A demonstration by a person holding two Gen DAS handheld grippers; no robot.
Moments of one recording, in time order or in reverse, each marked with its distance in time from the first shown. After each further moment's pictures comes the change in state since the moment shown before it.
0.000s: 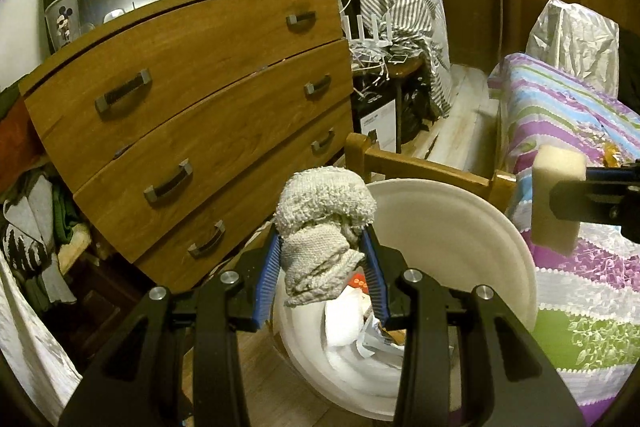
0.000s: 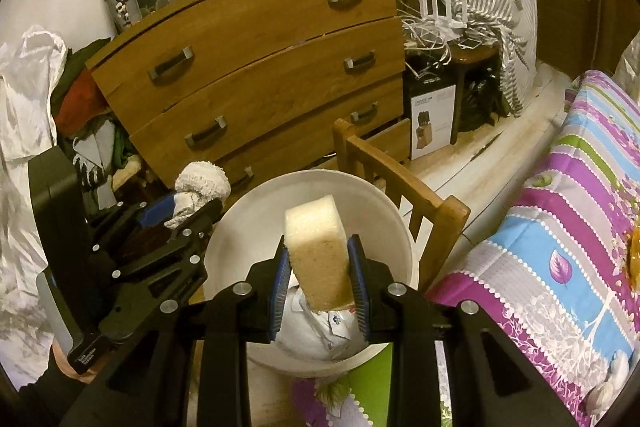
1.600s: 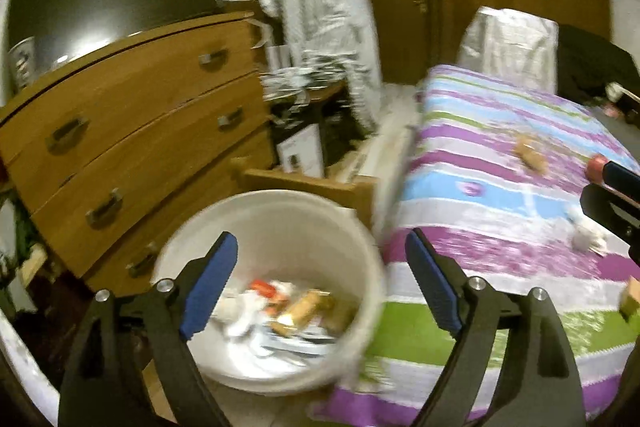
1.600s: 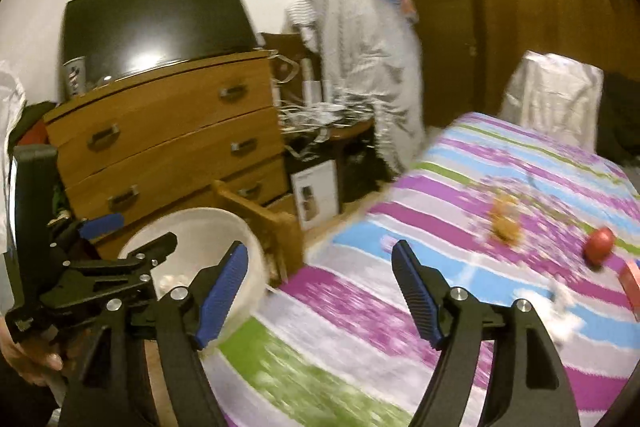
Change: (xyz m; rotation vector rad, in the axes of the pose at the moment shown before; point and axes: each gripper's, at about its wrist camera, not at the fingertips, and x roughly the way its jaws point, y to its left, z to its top) left arm -0.067 -0.117 -0.026 0.094 -0.114 -0.217; right arm -0.157 -0.100 -0.167 0.134 -0.403 -0.376
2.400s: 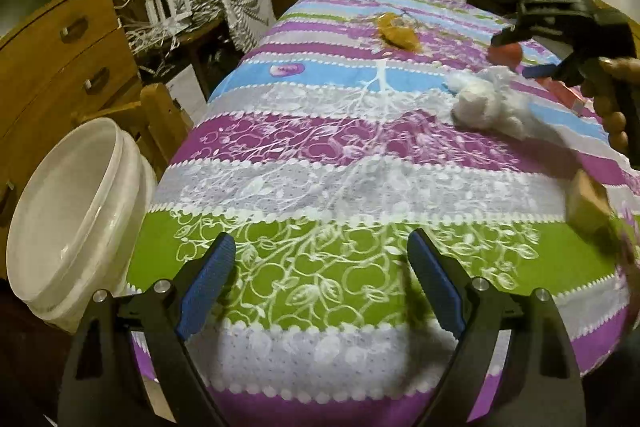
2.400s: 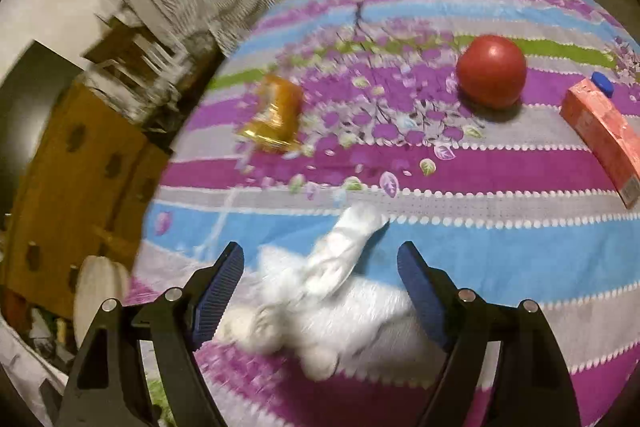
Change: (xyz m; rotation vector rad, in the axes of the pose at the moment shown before) left arm 0.038 -0.162 -0.082 0.162 0.243 -0.249; right arm 0.095 -0.327 -0.037 0.563 0.447 -0.118
